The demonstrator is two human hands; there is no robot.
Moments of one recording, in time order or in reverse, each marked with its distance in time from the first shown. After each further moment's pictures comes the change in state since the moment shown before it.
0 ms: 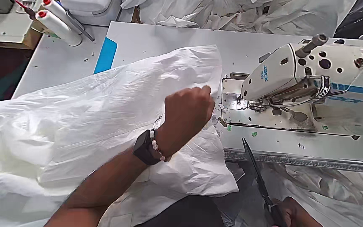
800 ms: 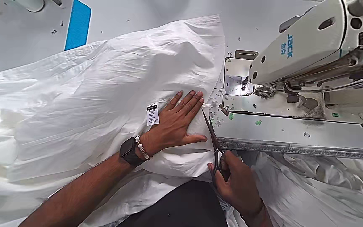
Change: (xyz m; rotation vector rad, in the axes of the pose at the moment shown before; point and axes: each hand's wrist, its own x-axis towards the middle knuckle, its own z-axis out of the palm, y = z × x) left_hand -0.079 -0.057 0.098 -0.102 -0.198 0.360; right_hand 0.093 0.051 0.084 -0.915 0.186 -0.088
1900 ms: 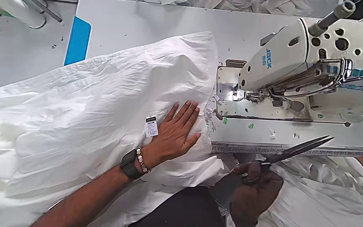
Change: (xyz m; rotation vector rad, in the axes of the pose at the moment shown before) left_hand -0.004 0.023 -0.002 -0.174 -0.061 -0.076; right_hand -0.014 -0.001 0.013 0.731 0.859 0.222
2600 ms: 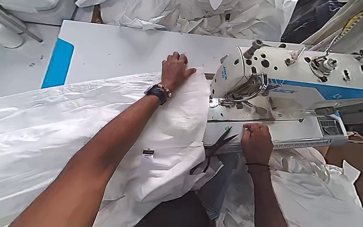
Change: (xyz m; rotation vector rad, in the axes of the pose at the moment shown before) left_hand 0.237 -0.081 -0.036 0.062 0.276 -0.281; right_hand 0.154 0.007 -0.024 -1.169 -0.190 -0.192
